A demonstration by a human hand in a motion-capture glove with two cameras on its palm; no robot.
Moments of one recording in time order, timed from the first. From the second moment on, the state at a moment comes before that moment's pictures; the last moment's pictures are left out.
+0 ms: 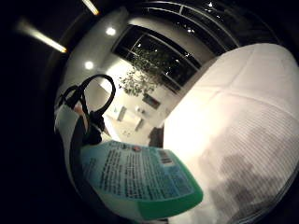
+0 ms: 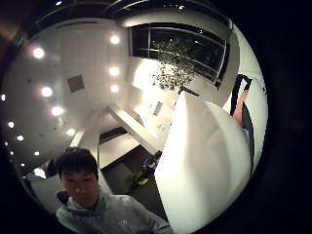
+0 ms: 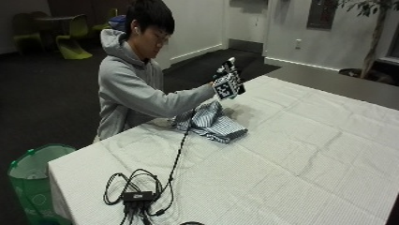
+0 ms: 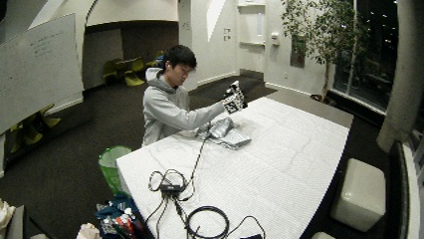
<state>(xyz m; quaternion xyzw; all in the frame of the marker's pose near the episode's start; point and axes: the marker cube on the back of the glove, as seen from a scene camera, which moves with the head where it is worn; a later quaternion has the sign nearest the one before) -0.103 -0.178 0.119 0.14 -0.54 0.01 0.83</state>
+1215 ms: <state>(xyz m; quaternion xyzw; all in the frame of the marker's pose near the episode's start) -0.065 -0.163 0.141 -0.01 -0.46 -0.01 0.89</state>
